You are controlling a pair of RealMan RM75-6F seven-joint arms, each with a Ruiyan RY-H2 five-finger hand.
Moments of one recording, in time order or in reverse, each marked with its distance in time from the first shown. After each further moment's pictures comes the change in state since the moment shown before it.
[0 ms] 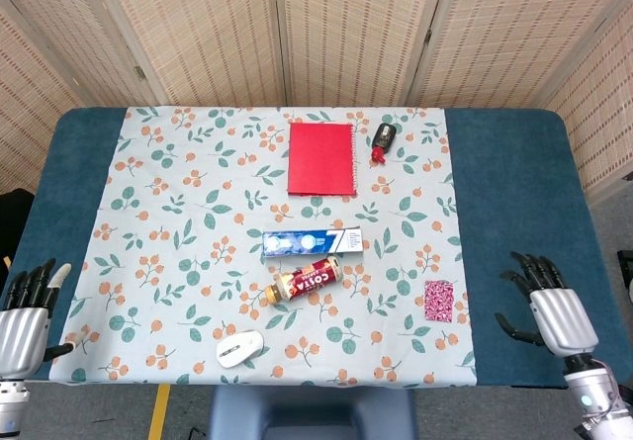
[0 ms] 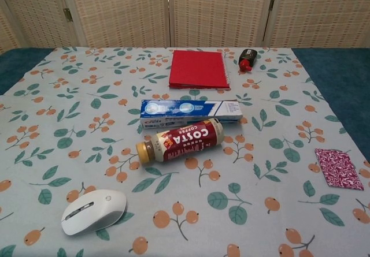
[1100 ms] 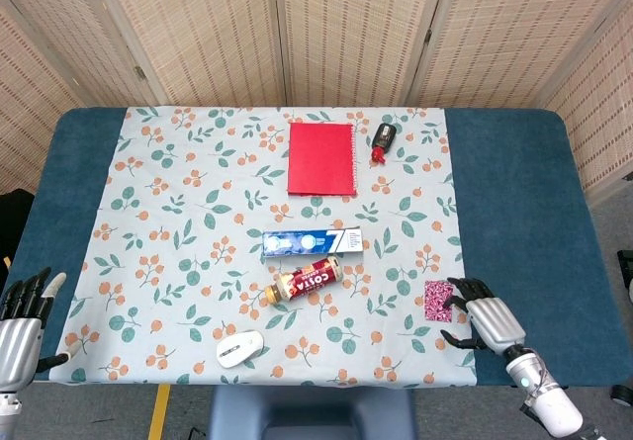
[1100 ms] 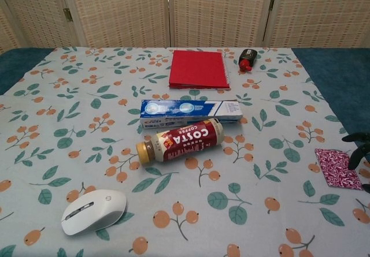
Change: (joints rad) left arm 0.033 0.014 0.026 0.009 0.032 0.019 -0.055; right arm 0.144 -0.223 -0.066 0.209 0.022 -0.265 0.079
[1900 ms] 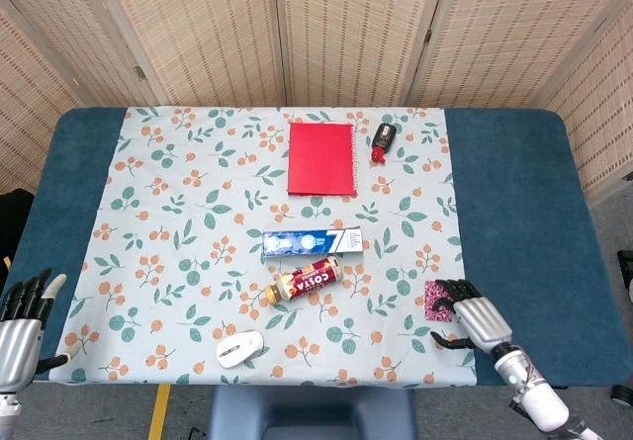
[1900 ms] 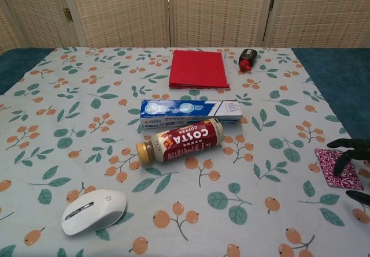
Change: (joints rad) left arm 0.005 0.005 0.000 -0.003 -0.003 -0.008 -0.002; right arm 0.032 -0.056 -0.009 0.054 -0.006 -0.017 -0.007
